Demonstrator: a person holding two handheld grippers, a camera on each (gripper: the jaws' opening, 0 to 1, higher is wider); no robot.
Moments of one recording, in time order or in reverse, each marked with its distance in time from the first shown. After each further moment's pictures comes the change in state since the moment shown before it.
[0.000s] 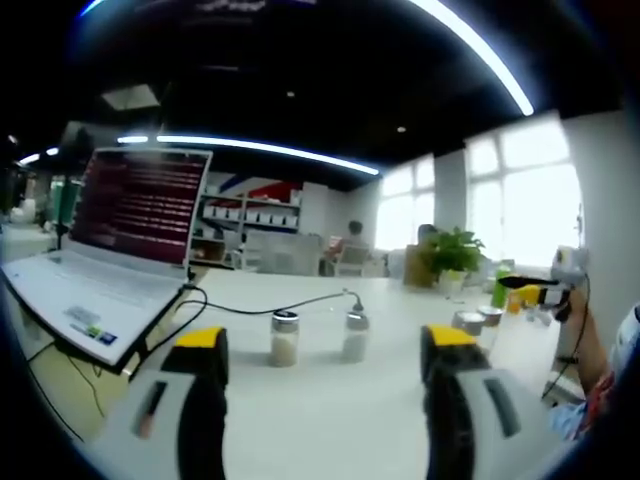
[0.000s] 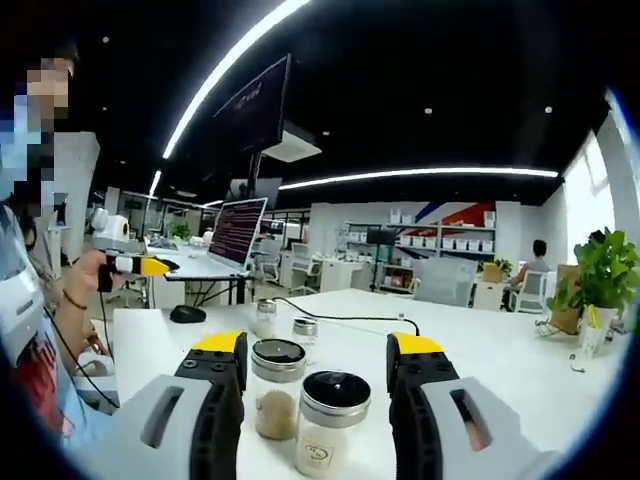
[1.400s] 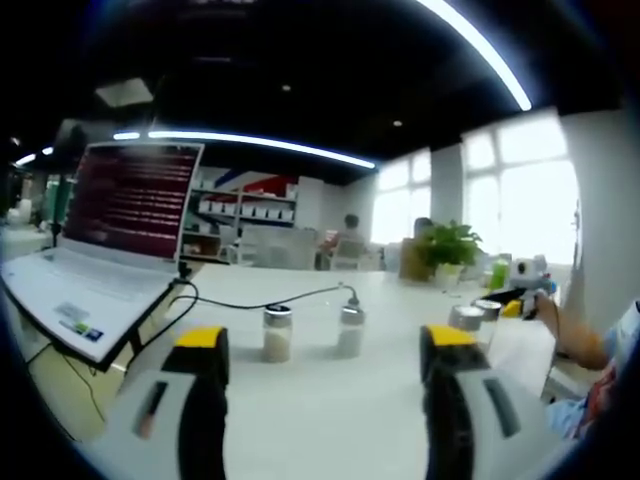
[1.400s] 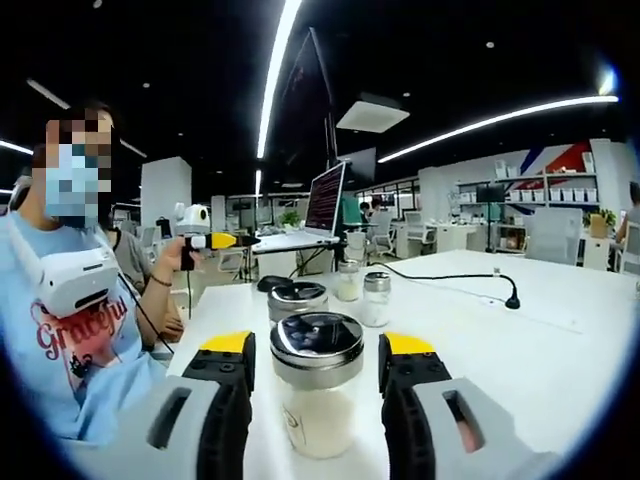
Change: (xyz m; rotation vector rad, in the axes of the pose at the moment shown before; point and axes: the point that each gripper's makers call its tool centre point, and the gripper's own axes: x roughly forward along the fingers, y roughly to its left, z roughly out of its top) left arm 0.008 -0.012 -0.009 0.004 0.030 -0.021; right arm 0.015 -0.013 -0.064 0.111 0.112 0.509
